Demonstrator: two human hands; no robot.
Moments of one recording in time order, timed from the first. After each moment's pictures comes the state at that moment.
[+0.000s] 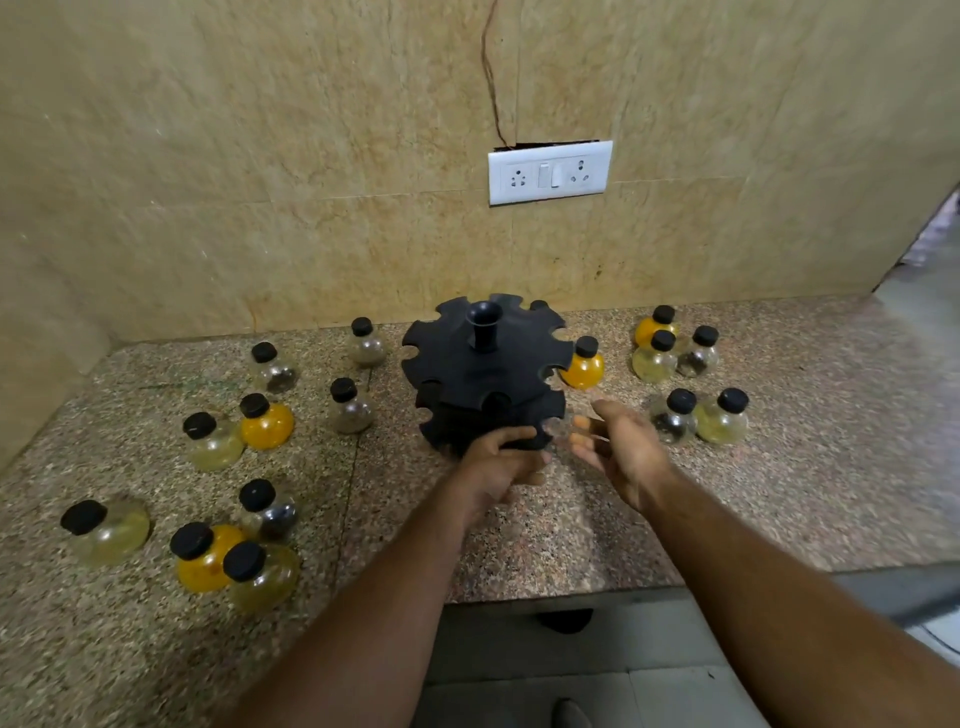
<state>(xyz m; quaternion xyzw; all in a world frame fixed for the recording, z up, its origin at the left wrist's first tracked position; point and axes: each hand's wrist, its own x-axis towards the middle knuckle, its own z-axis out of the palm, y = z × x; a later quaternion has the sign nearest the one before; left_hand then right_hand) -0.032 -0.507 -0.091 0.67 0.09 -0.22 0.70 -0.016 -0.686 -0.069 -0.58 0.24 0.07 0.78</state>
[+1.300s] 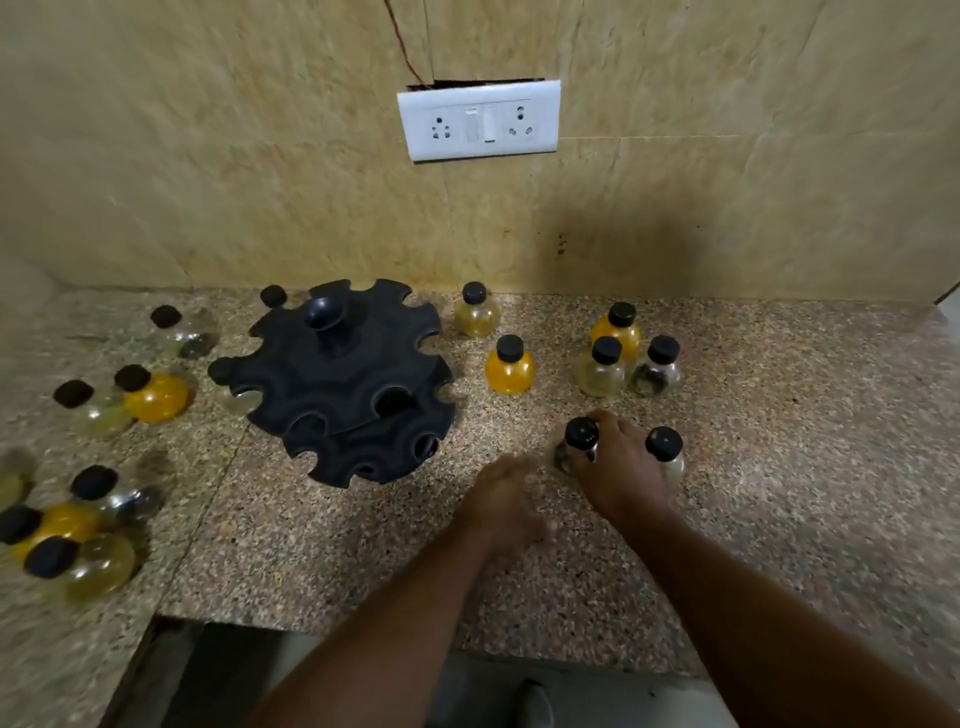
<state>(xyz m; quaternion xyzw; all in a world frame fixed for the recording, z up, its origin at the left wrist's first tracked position) 0.045 -0.702 -0.197 0.92 0.02 -0.19 0.33 0.081 -0.875 -0.147 -0.96 -0.01 0.02 0.26</state>
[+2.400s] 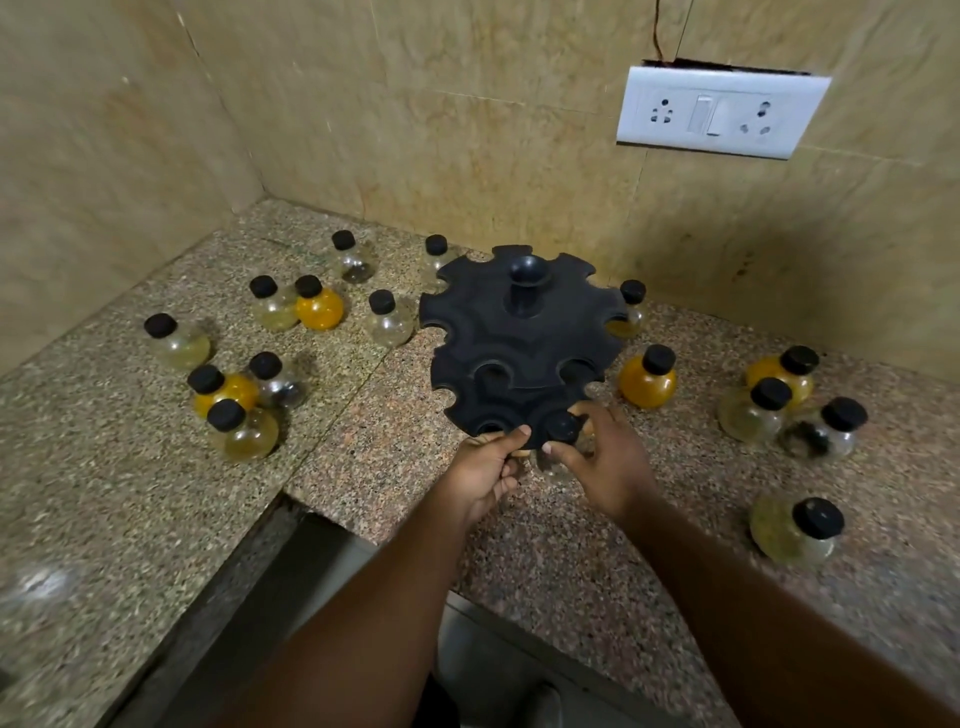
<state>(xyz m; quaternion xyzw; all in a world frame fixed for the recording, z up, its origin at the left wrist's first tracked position) 0.007 -0.589 -0.166 0.48 0.34 -0.01 0.81 0.084 -0.749 -0.152 -0.89 -0.26 0.05 0.36</state>
